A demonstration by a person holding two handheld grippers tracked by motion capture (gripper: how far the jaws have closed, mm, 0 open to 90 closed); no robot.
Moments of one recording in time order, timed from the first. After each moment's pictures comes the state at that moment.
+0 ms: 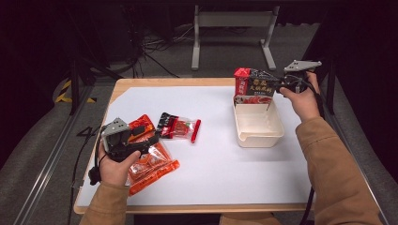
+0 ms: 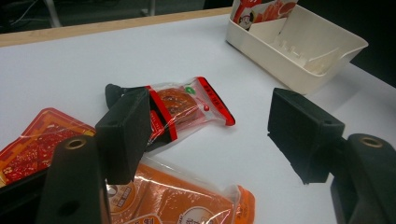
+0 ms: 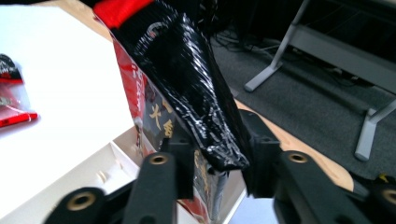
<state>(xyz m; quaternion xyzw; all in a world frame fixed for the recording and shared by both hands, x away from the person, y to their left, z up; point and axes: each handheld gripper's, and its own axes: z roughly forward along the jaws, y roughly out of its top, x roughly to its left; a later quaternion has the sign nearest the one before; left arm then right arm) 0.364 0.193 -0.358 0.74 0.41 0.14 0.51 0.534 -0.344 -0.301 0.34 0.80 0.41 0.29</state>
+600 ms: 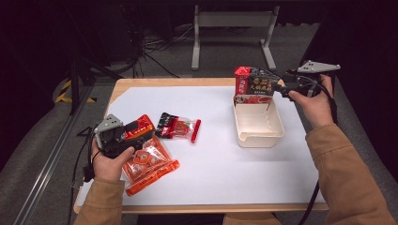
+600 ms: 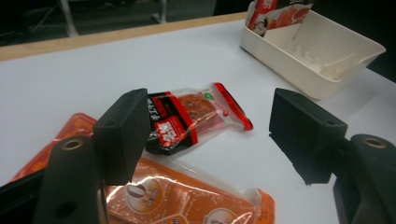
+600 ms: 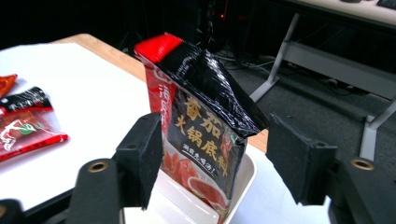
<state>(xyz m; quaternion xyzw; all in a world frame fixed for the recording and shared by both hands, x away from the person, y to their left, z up) 0.369 0.210 -0.349 0.74 0.41 0.17 0.51 0.492 -0.352 -0.279 0.36 0.76 0.45 0.30</state>
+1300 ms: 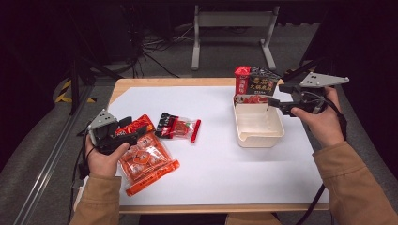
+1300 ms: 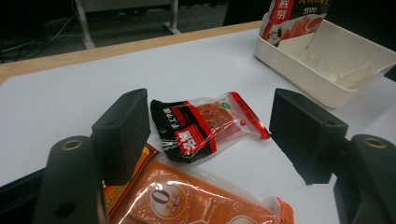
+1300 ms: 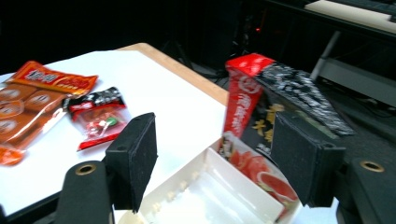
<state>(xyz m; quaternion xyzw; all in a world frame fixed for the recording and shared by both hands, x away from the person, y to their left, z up) 0.375 0.222 -0.344 0.73 0.42 0.18 0.51 0.428 -0.326 -0.263 0.30 0.79 0.48 0.26</state>
